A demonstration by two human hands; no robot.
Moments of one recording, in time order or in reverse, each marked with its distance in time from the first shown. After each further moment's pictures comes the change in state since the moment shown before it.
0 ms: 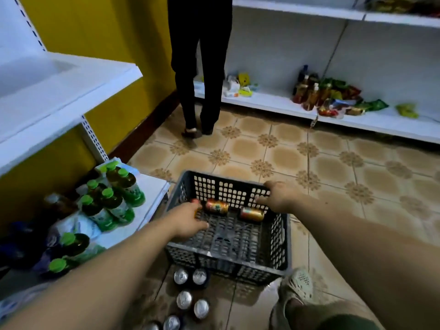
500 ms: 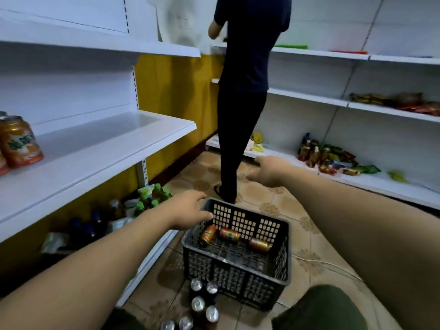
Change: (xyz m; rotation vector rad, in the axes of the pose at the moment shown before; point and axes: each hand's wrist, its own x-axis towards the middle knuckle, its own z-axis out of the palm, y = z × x) left_hand -0.265 -0.007 -0.041 -0.018 0.376 0.162; right_hand -0.230 -0.120 -0.103 -0.135 0.365 -0.252
